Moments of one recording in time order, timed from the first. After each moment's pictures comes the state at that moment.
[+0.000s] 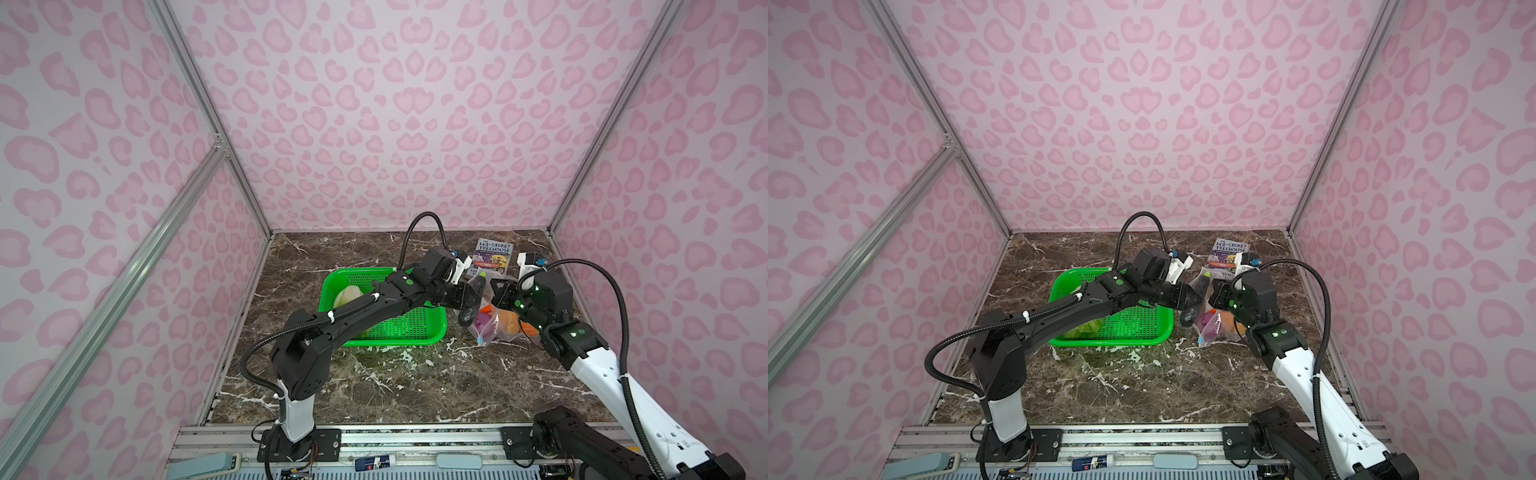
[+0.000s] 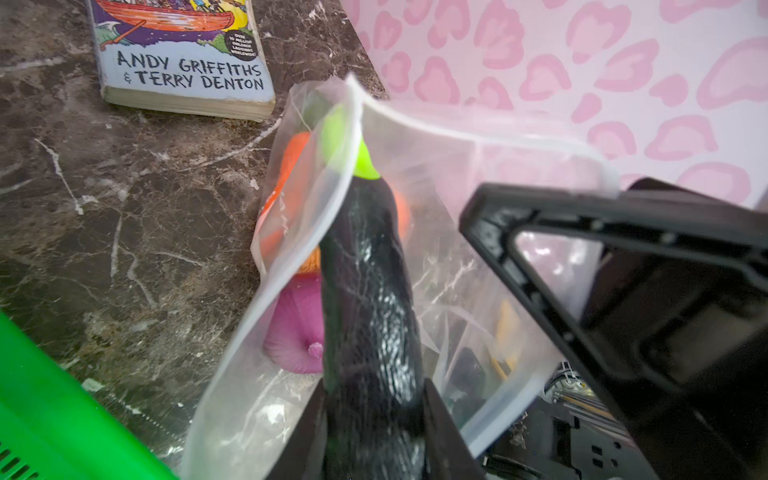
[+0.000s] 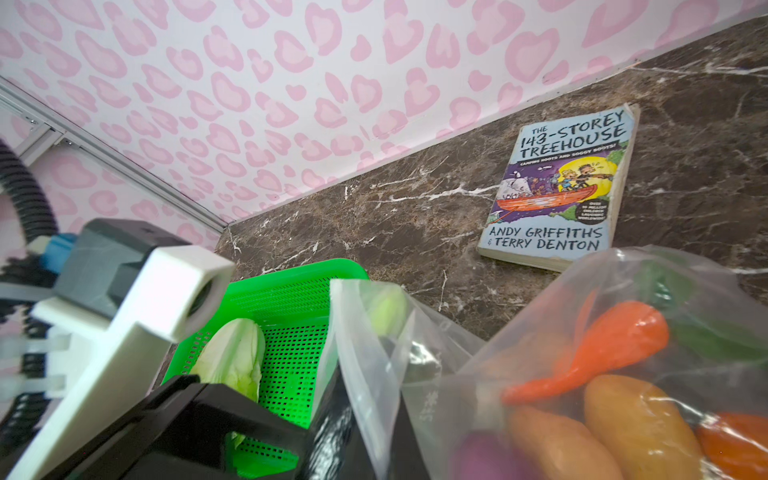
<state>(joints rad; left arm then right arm) -0.87 1.88 1.59 -0.35 0.44 -0.60 0.30 0.95 0.79 -0.26 -0.08 0.56</state>
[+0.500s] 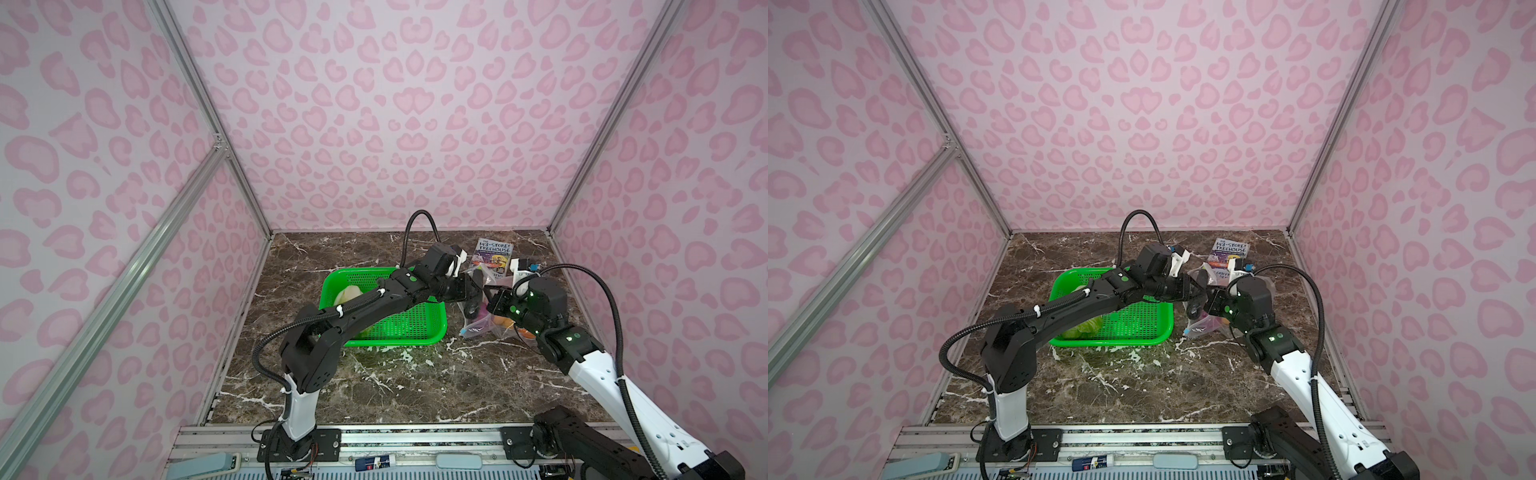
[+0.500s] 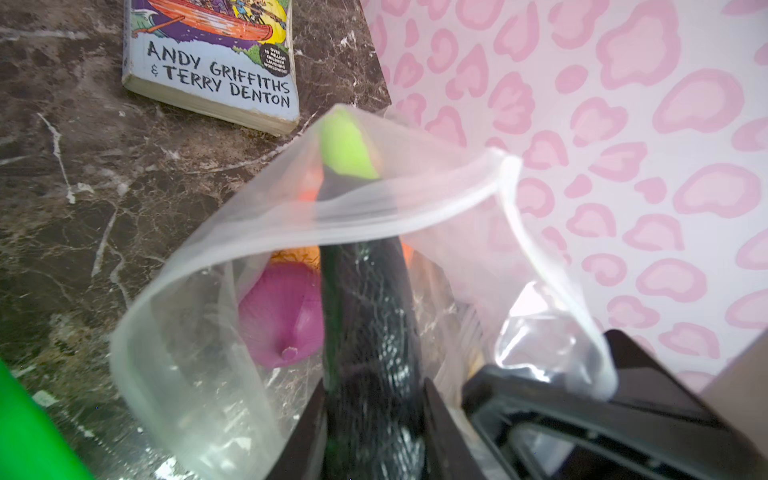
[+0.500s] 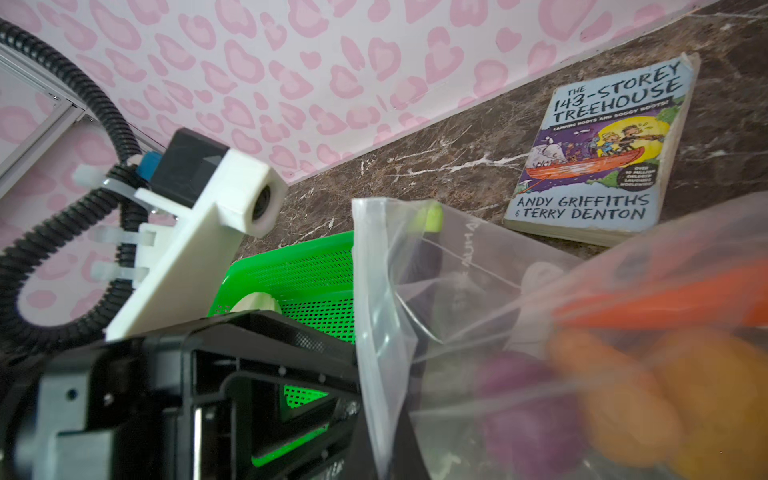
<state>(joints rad) -0.85 1.94 1.63 -0.28 0.42 -0.80 0.34 0.94 0.74 -0.23 -0.11 0.59</state>
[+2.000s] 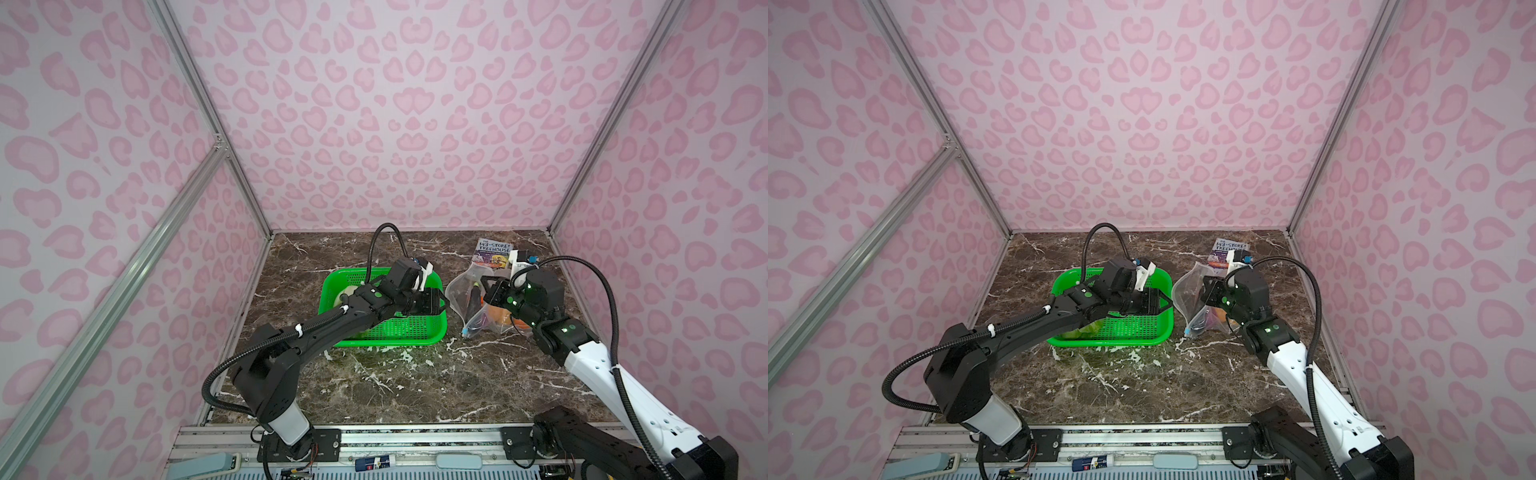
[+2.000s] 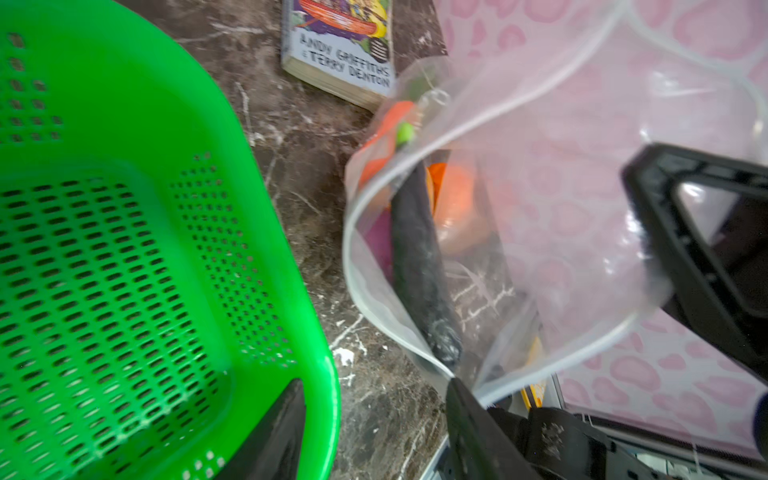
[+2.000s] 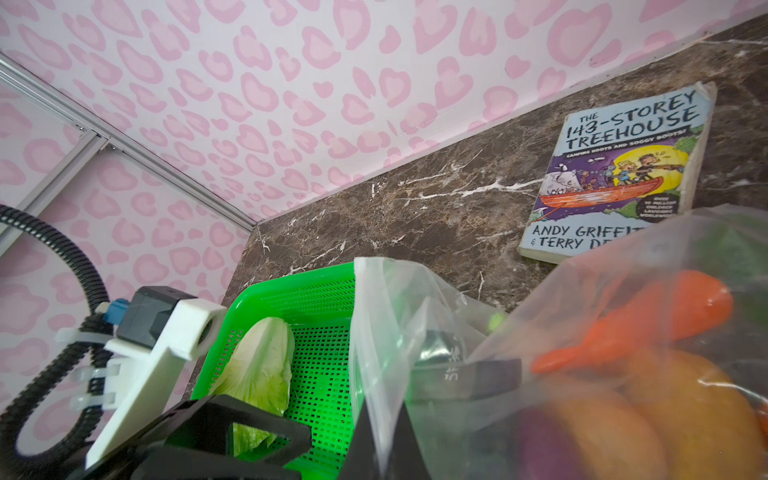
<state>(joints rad) -0.76 1.64 1.24 -0.29 0.33 -0.68 0.34 1.00 0.79 -0.17 -0.10 0.61</state>
